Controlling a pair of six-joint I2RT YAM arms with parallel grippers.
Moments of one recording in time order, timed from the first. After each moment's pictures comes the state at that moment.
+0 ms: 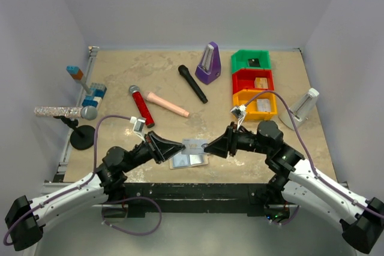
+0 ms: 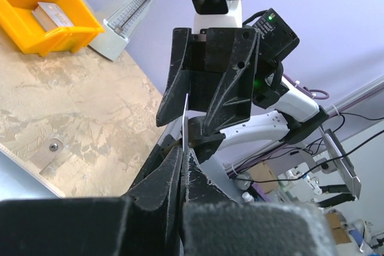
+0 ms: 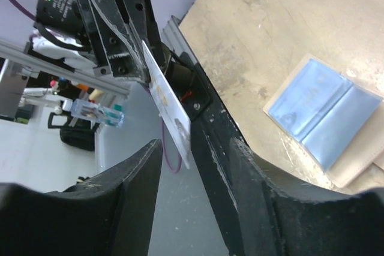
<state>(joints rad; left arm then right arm) -0.91 0.49 0.12 0.59 0.18 -0.96 0.74 0.67 0.47 0.01 -0.54 0.77</state>
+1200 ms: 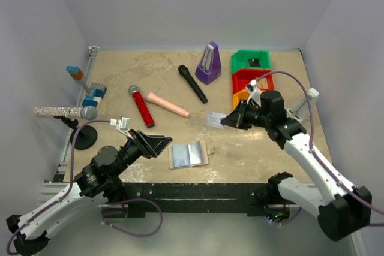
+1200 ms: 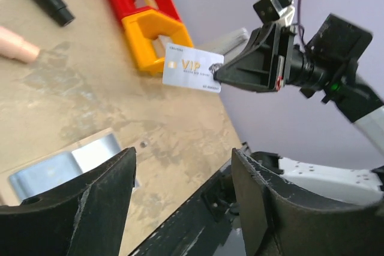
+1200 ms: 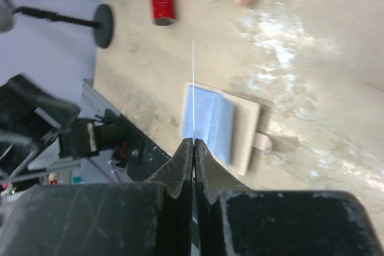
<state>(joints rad) -0.90 0.19 0.28 -0.07 -0.14 -0.91 0.39 0.91 0.74 -0.34 -0.52 0.67</state>
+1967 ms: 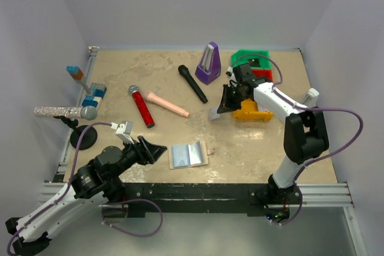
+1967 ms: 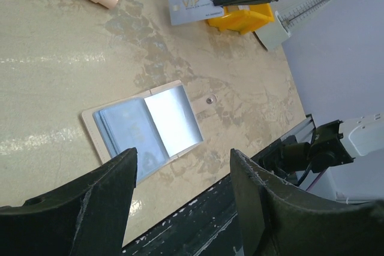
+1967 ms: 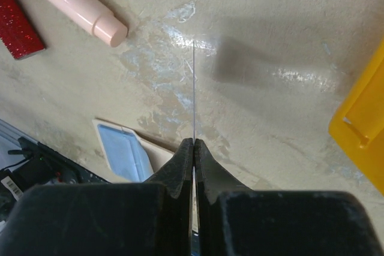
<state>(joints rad) -0.90 0.15 0.35 -0.47 -0.18 -0.86 0.35 1.69 1.26 -0.65 -0.35 0.45</state>
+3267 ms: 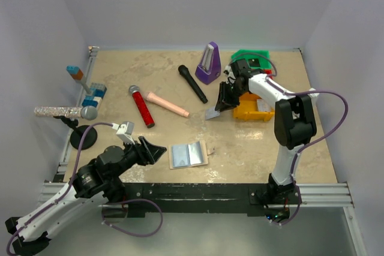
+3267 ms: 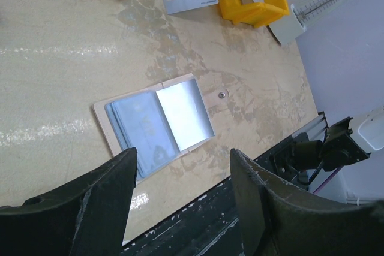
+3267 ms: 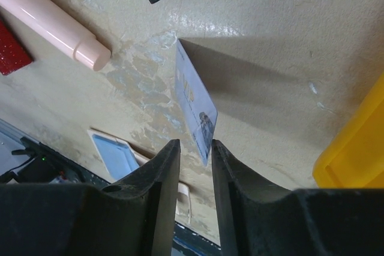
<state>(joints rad) -0.90 0.17 0.34 -0.50 -0.19 -0.86 0.31 1.91 1.44 -0.74 -0.40 0.40</state>
